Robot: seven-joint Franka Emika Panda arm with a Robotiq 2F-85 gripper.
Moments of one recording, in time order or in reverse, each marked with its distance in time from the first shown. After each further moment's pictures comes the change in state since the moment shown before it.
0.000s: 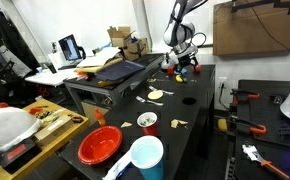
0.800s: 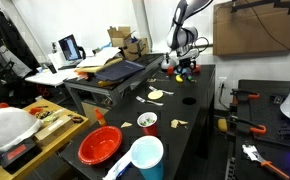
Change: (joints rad) arm -0.046 0.055 0.009 0.015 0.127 0.153 -0.062
